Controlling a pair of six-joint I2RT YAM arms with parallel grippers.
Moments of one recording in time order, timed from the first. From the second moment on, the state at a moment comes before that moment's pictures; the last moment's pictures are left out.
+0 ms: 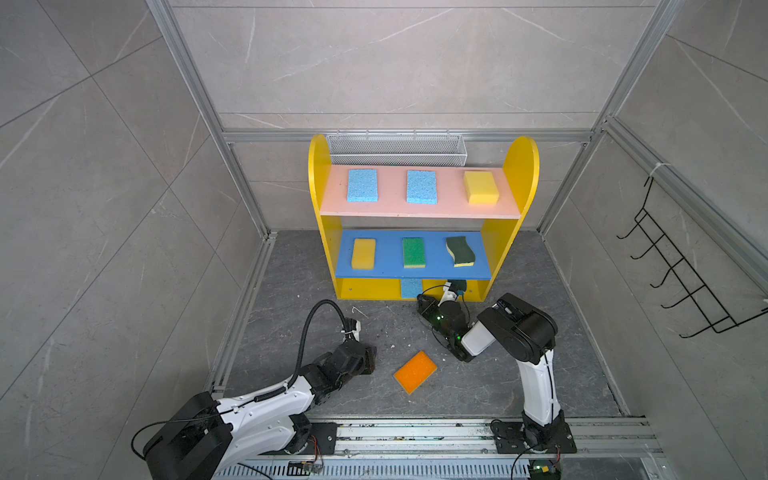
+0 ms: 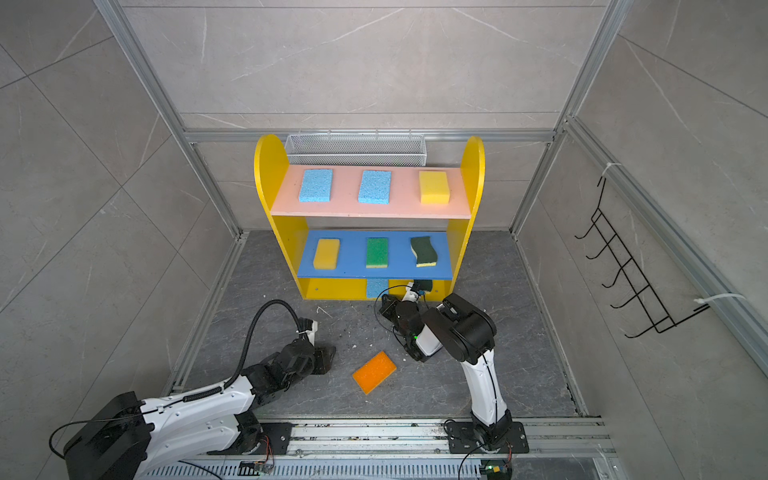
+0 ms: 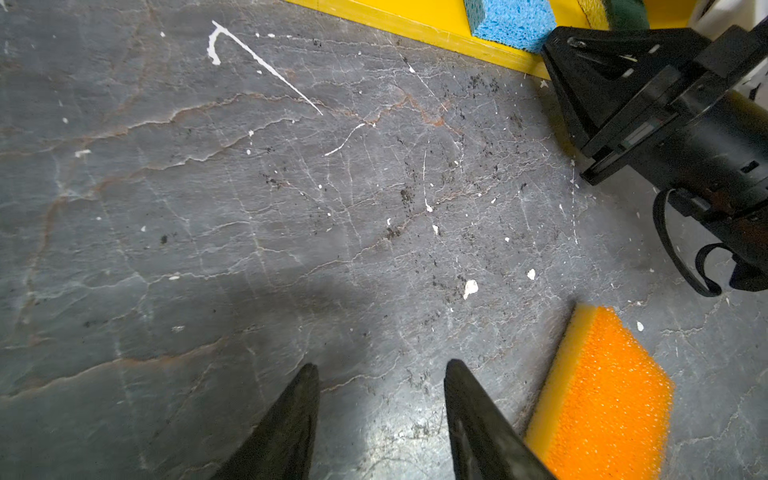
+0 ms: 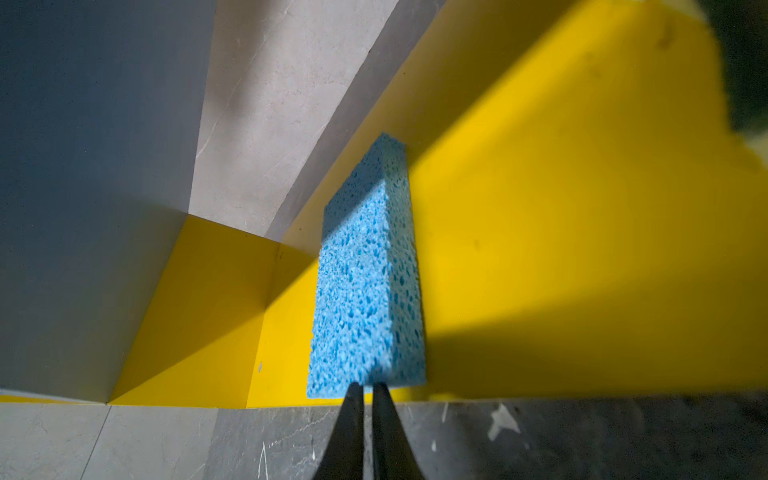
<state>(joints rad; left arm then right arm) -0.85 1.03 0.27 0.03 -0.23 -0.72 0.62 2.12 0.69 1.16 0.13 1.08</state>
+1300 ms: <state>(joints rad) -0.85 1.08 0.27 0.06 -0.22 -0.73 0.62 2.17 0.78 1.16 0.12 1.08</state>
